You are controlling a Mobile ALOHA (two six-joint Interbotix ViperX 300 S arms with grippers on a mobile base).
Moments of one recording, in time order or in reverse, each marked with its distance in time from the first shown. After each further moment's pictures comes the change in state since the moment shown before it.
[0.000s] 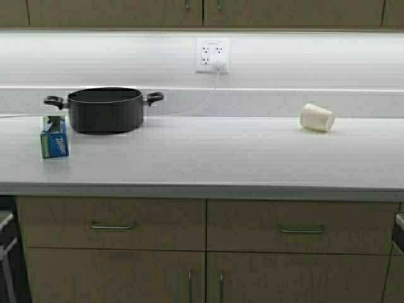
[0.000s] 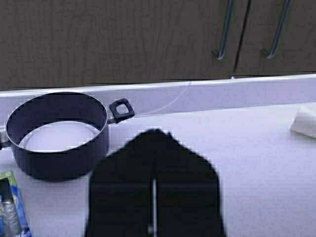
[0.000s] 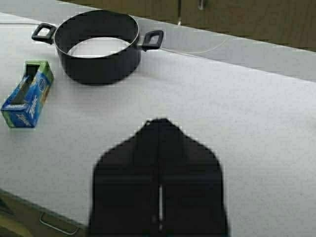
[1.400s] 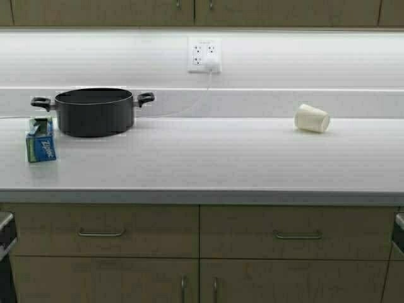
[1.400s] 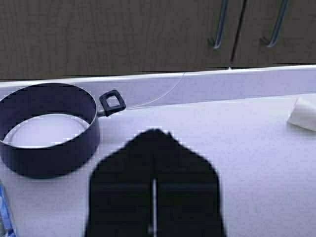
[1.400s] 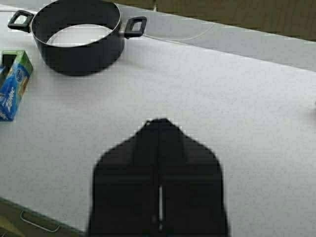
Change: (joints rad) left arm 0.000 -0.026 0.066 0.000 -0.015 -0.008; right arm -0.002 0.002 0.031 -0.003 0.006 0.002
